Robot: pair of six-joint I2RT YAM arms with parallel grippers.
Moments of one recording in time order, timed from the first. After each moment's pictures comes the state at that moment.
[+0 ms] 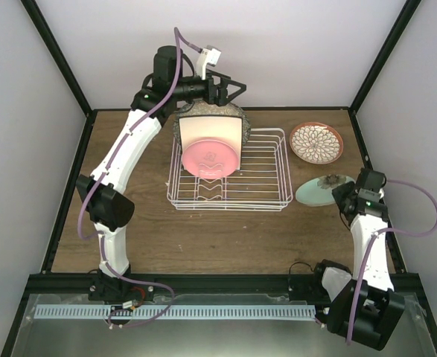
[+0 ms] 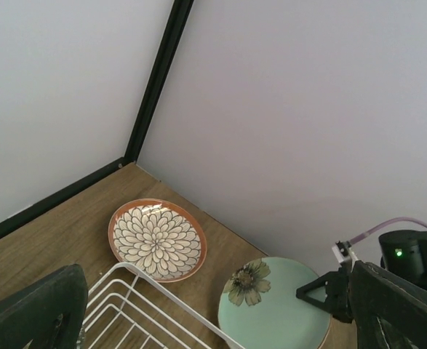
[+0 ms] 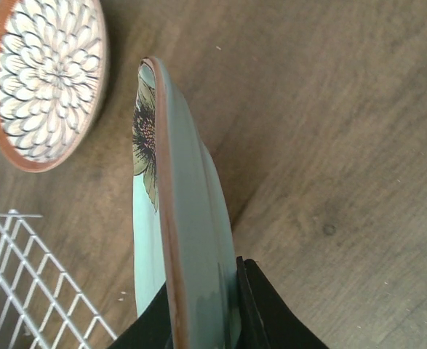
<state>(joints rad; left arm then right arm) -0.44 1.97 2.21 -0.44 0.76 -0.29 -0.35 0.93 0.70 -0.62 -0.09 0.80</state>
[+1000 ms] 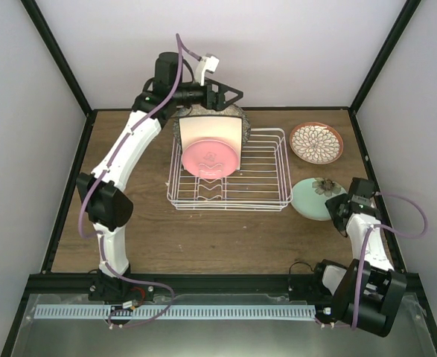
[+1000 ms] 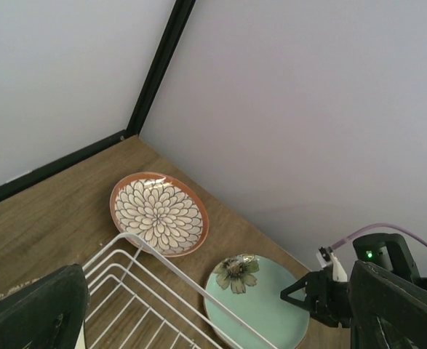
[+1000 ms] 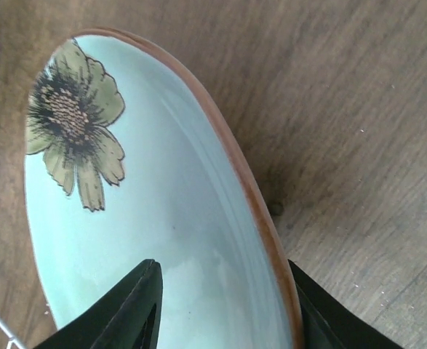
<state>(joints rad) -0.42 1.97 2.14 -0.44 0.78 -0.29 -0.36 1.03 0.55 -0.54 -0.08 0.85</state>
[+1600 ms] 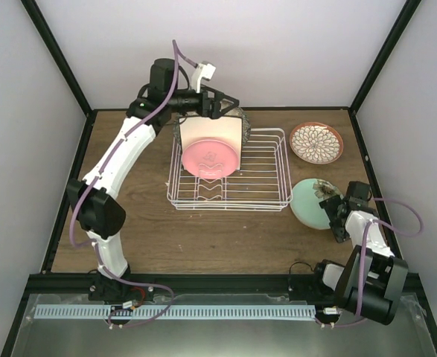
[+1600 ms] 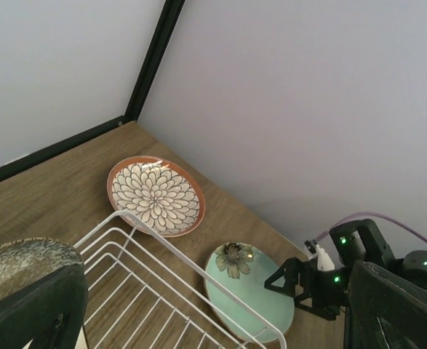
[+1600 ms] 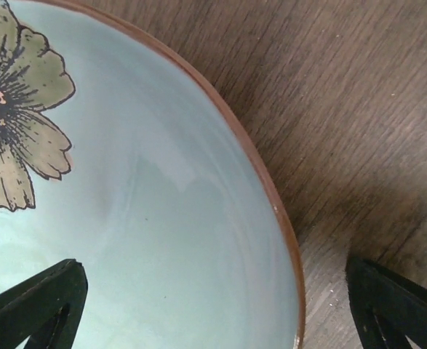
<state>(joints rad) -0.42 1.86 1.98 -0.43 0.79 -0.28 -0.36 1.12 0.50 -0.54 -0.06 0.84</state>
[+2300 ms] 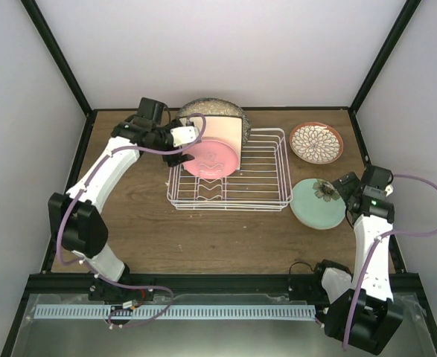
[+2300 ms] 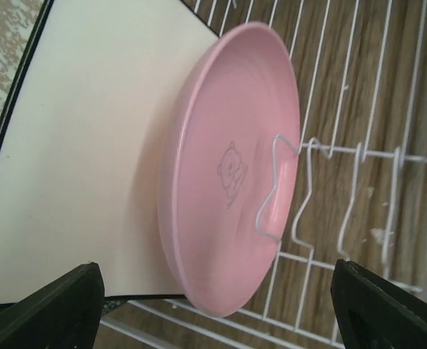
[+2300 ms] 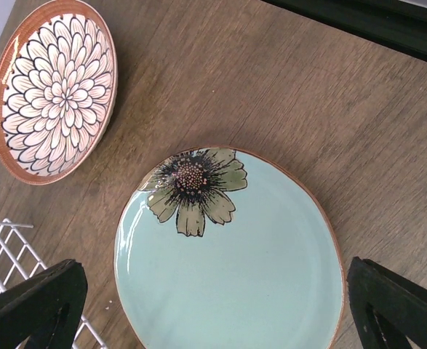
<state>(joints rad) -0.33 1.64 1.55 -0.80 0.43 0.96 -0.36 0.90 0.78 -0.74 0.01 0.70</state>
